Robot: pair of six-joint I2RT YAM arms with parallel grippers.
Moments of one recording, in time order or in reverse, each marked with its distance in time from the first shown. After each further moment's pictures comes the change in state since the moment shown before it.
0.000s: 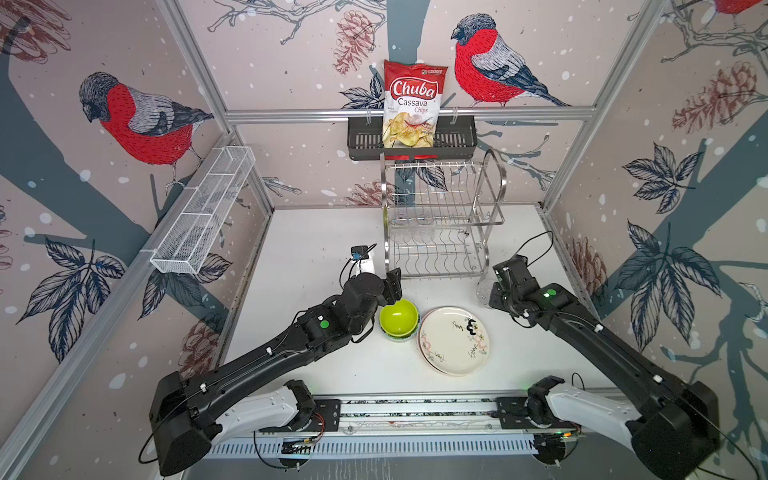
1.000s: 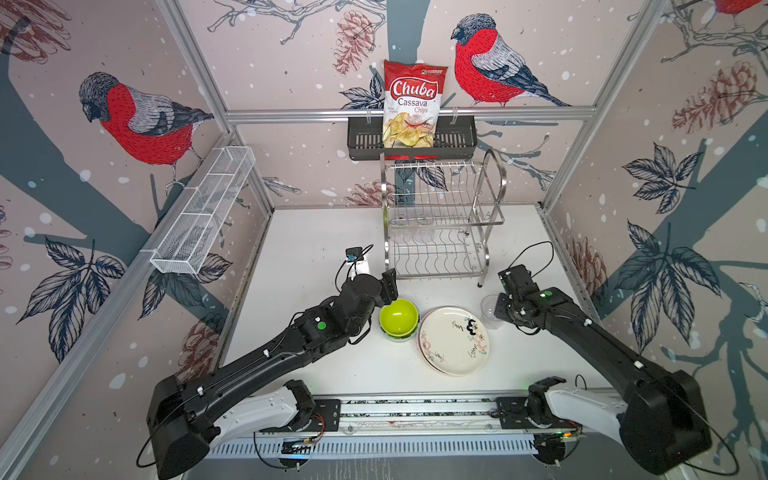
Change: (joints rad) left arm 0.012 -0.022 -0.015 -0.021 -0.028 -0.026; right arm -0.129 0.036 -0.120 0.032 -0.093 -0.023
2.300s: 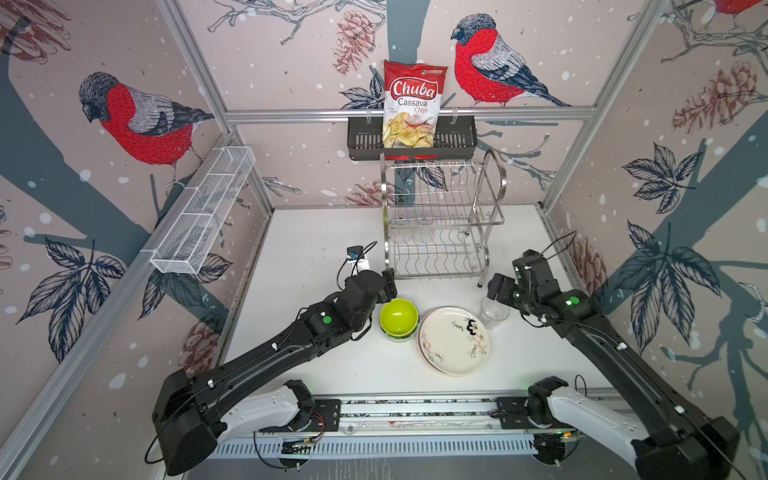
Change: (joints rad) left arm 0.049 0.060 0.006 -0.014 0.005 -0.003; right arm 0.114 -0.184 0.146 0.003 -0.026 -0.025
